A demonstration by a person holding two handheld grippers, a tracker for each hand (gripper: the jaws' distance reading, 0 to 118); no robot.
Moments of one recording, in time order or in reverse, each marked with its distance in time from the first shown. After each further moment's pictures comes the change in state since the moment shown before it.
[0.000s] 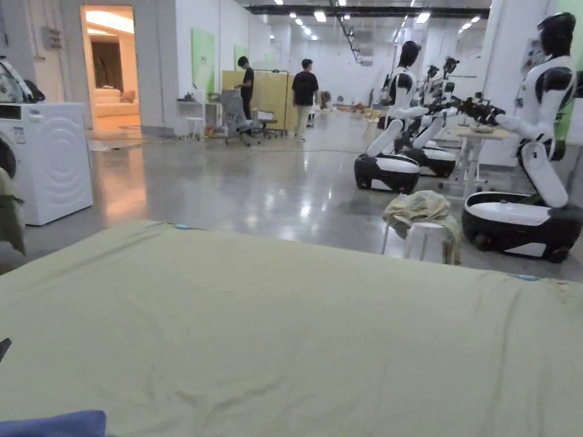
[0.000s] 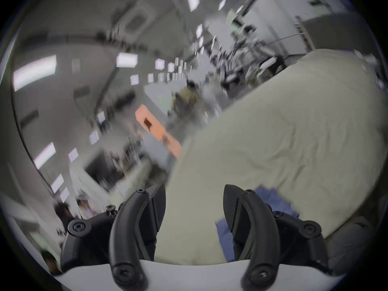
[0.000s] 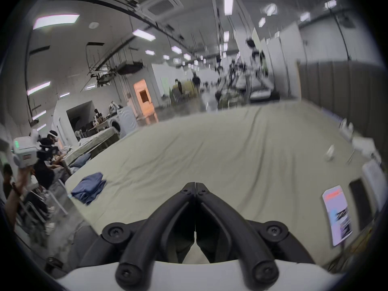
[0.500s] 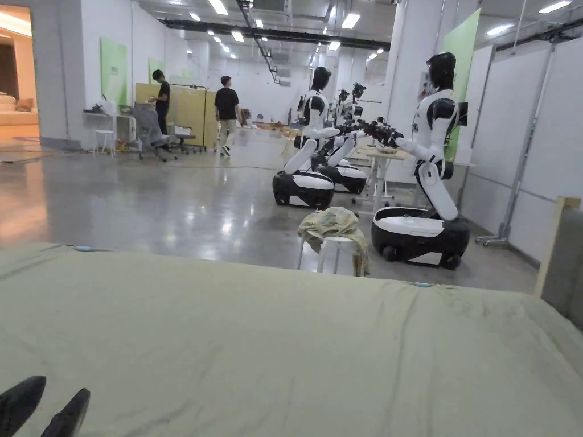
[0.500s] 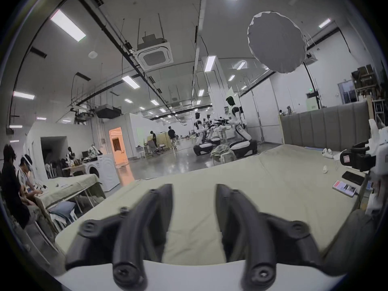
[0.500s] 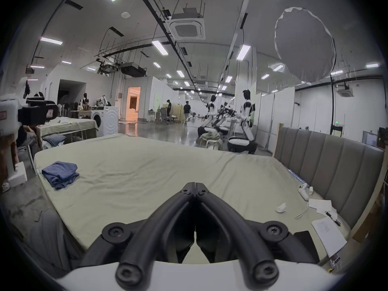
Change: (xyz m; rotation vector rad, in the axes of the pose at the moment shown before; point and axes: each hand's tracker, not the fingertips) left arm 0.099 0.073 0.059 0.305 -0.250 0.573; right arm -0.022 0.012 0.056 0.171 -0.178 0.285
